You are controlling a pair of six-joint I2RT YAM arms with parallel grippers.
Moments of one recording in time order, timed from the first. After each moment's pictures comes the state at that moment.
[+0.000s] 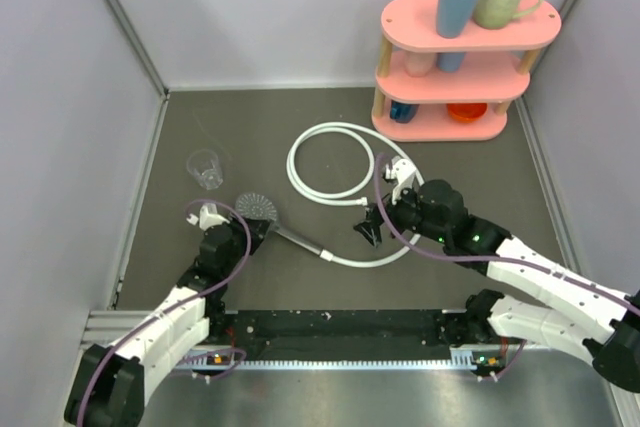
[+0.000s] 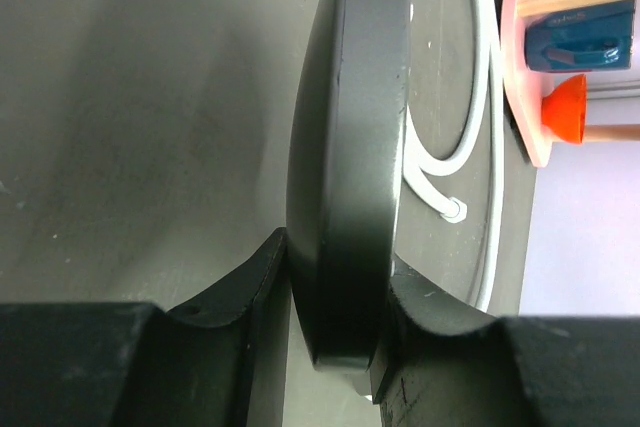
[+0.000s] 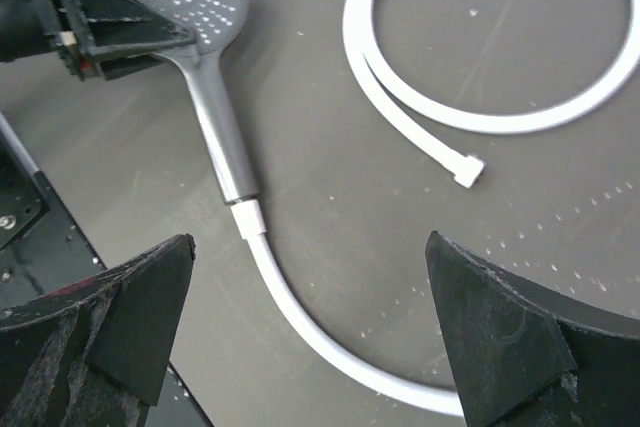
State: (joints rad) left arm -0.36 0.68 0.05 0.25 -0.07 -1.14; right arm 0.82 0.93 0.67 -0.13 -0.10 0.16
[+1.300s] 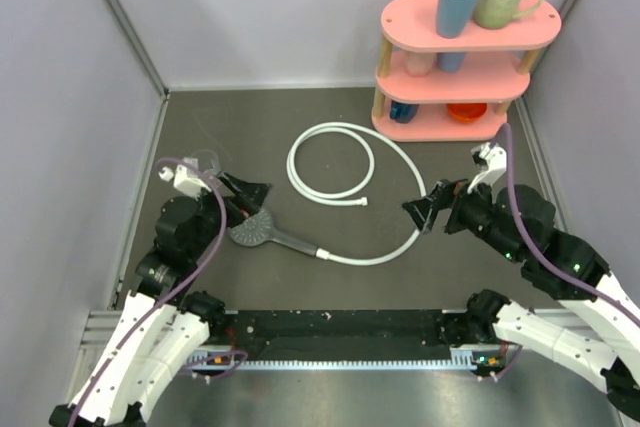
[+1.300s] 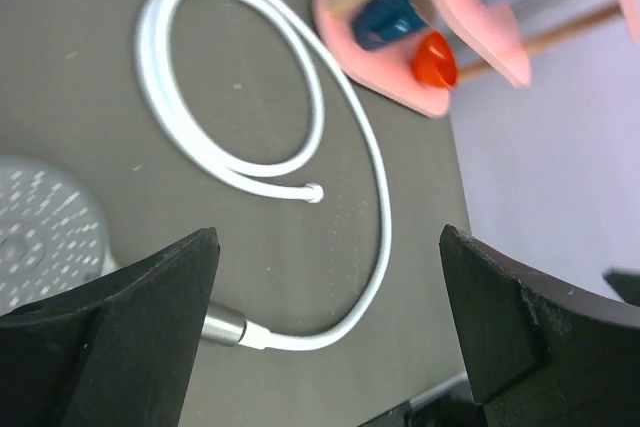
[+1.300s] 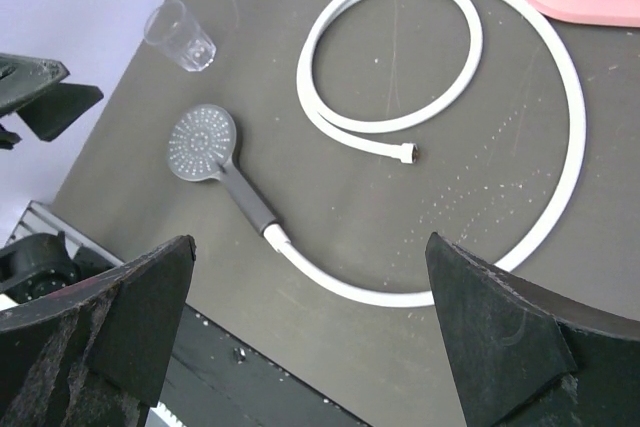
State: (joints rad) left arm -0.36 0.50 0.64 -0.39 -0.01 -0.90; right arm 0.82 0.62 1.00 -0.69 0.21 0.48
